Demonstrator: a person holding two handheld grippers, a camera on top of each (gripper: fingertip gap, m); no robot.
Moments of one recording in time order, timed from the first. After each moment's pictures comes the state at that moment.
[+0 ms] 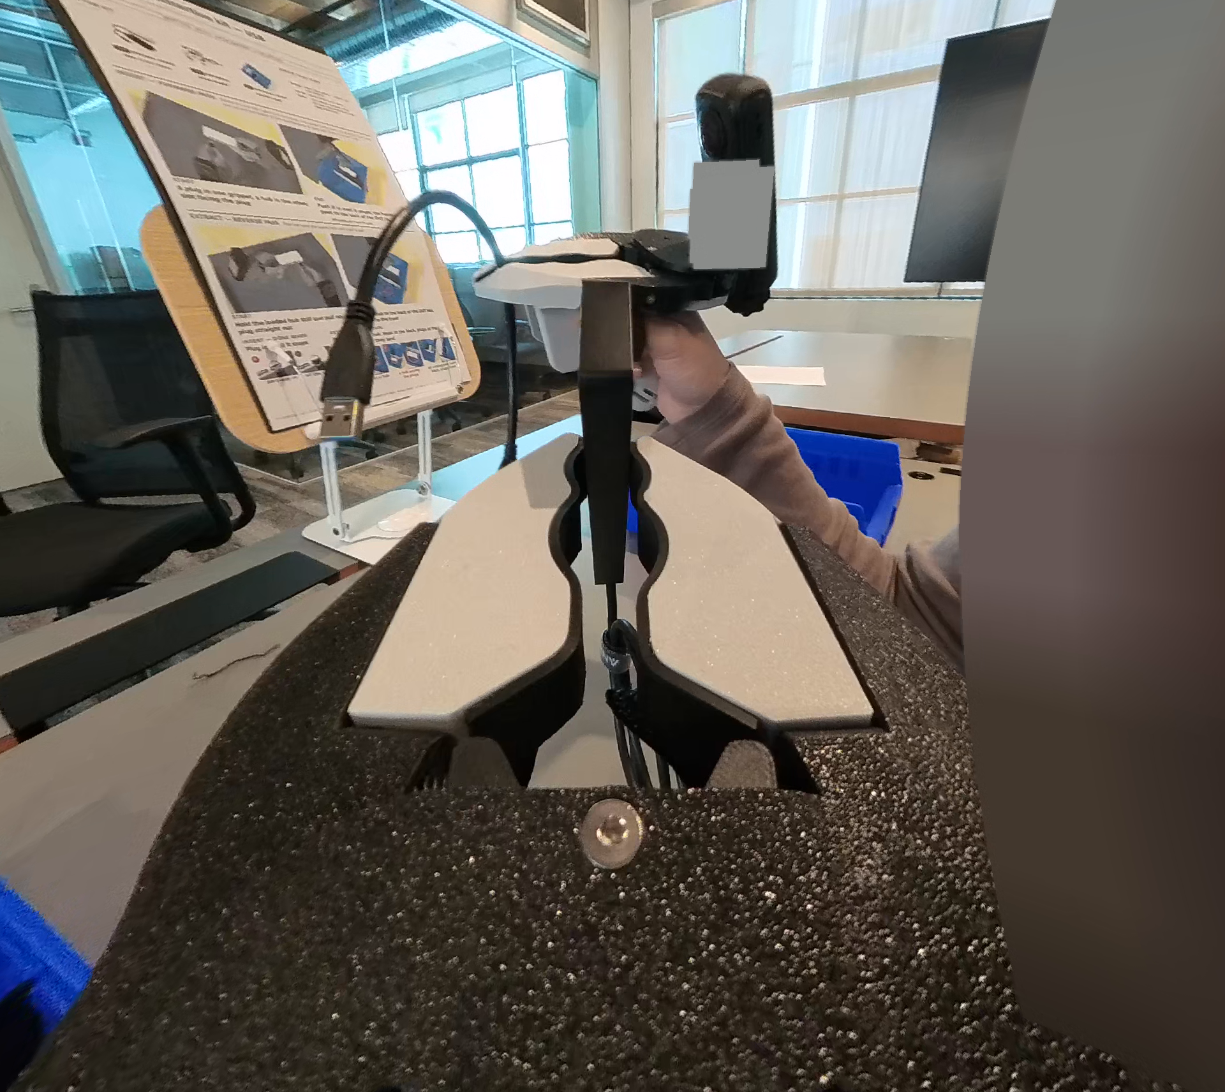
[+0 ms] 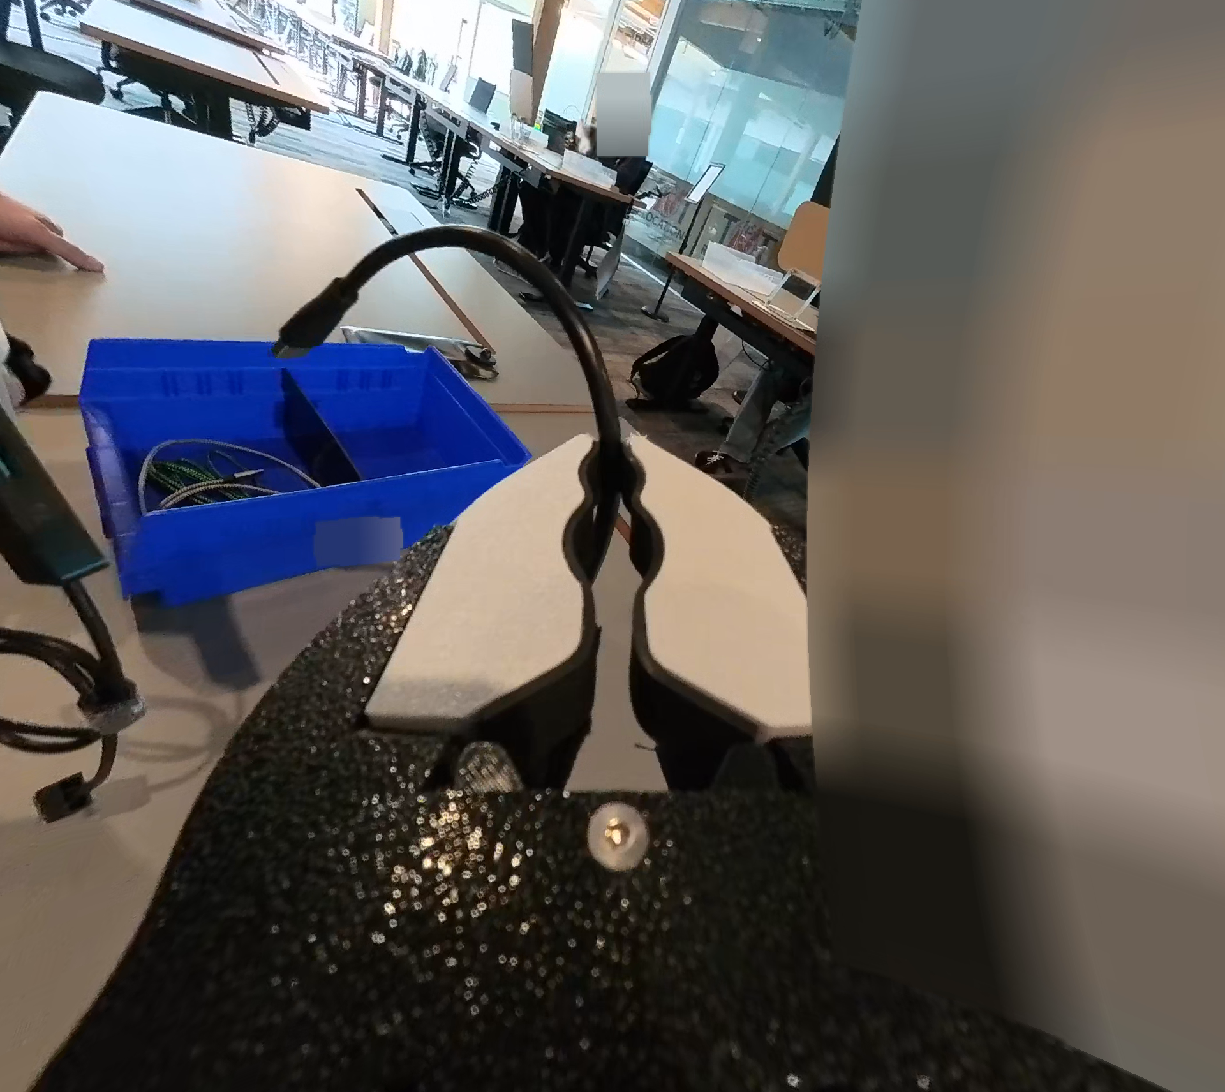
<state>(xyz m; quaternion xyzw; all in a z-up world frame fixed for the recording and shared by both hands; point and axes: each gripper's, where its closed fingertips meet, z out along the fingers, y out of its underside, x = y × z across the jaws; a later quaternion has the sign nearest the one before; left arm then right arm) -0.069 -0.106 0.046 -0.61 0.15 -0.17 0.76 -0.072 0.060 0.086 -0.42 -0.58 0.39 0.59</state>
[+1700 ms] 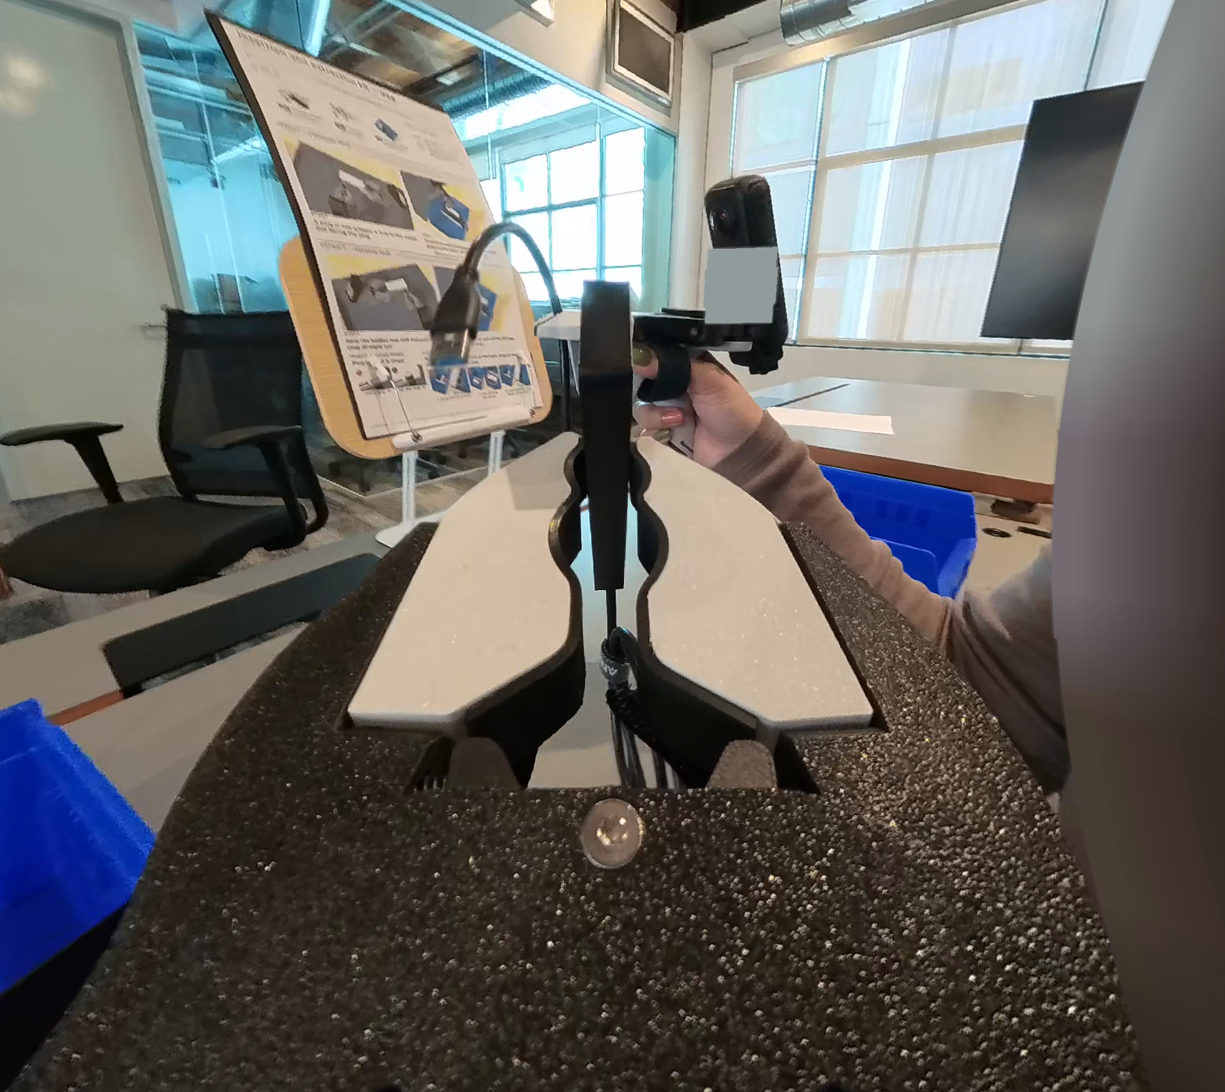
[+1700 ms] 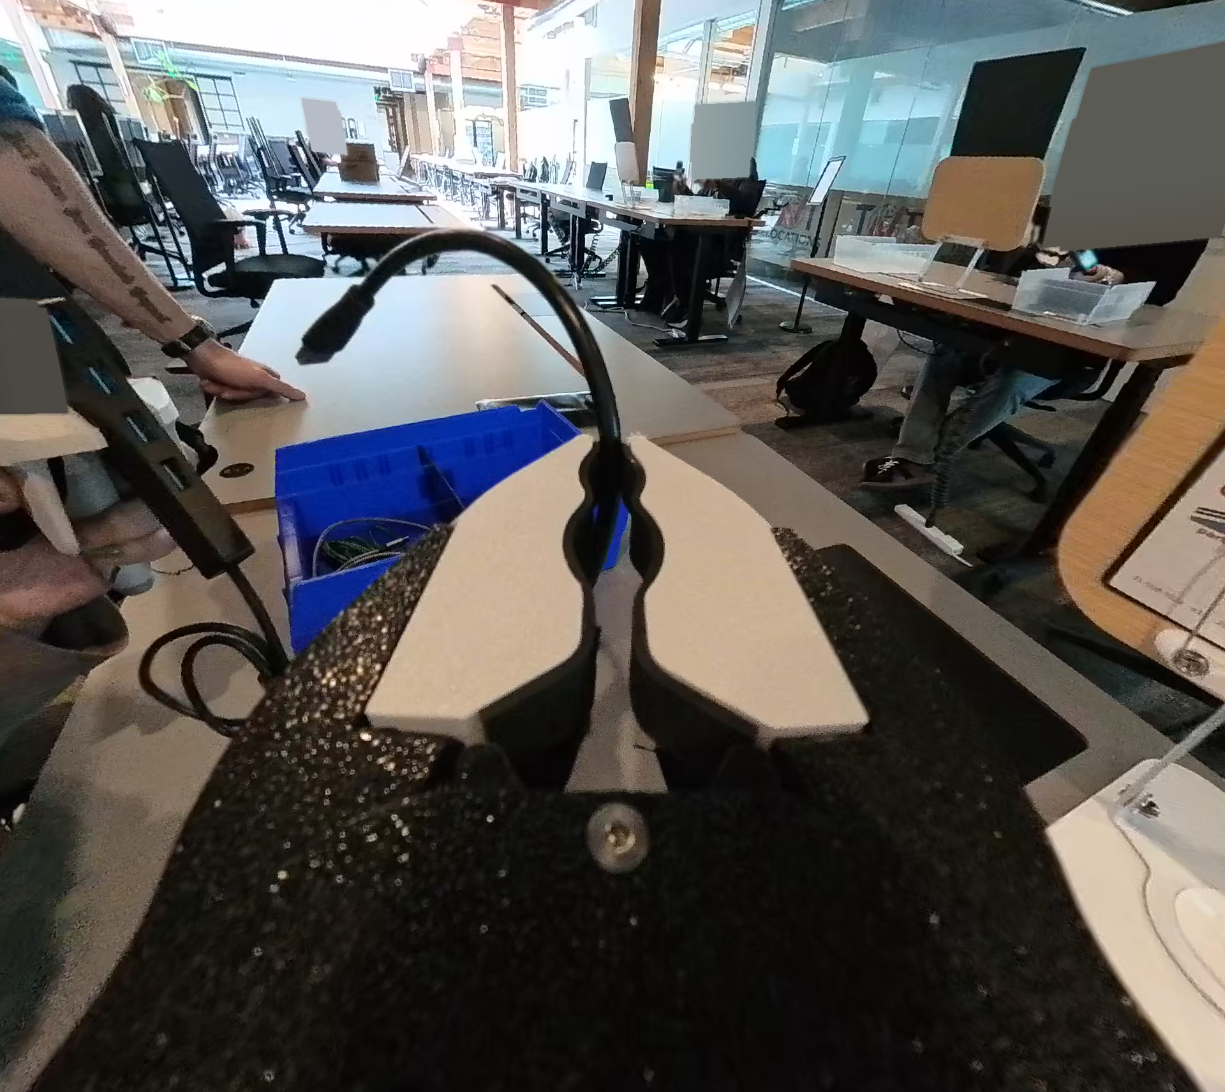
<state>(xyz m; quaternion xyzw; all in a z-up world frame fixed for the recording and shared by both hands) -0.101 -0.108 0.050 -0.59 0.10 -0.14 0.79 -0.093 0.068 0.074 -0.44 -0.54 0.53 0.48</state>
